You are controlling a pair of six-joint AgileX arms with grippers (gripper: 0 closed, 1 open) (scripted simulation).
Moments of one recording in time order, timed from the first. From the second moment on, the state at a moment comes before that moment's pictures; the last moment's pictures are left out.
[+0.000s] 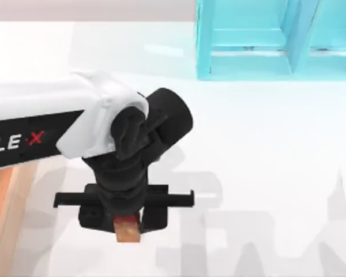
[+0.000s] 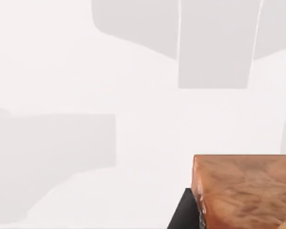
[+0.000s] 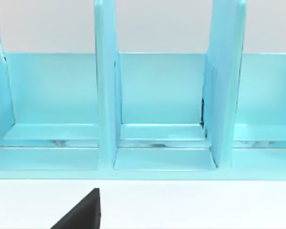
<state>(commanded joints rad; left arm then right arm) -0.79 1.72 1.13 -1.01 0.00 -0.75 0.00 0.00 0.00 0.00 0.00 0.00</state>
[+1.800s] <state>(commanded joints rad) -0.87 1.79 0.99 -0.78 0.00 -0.83 0.00 0.00 0.00 0.00 0.00 0.00</state>
